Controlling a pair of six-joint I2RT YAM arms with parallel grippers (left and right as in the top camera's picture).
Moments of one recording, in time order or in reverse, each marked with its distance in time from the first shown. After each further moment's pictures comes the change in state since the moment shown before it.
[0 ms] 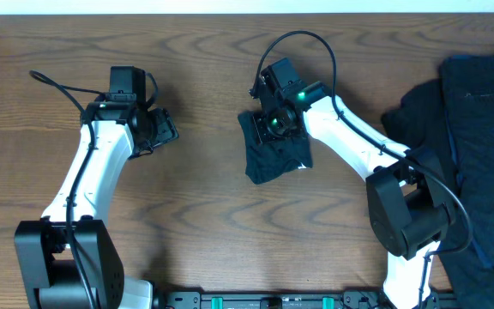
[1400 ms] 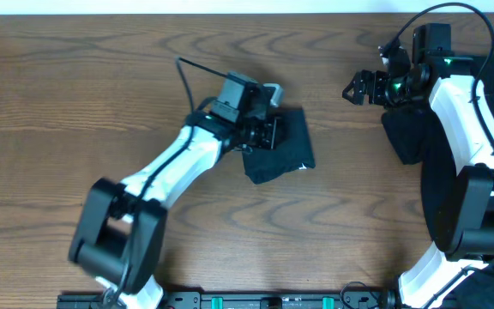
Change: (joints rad) left arm -0.481 0.190 -0.001 0.542 0.593 0.088; right arm -0.580 -0.144 0.010 -0.146 -0.096 -0.171
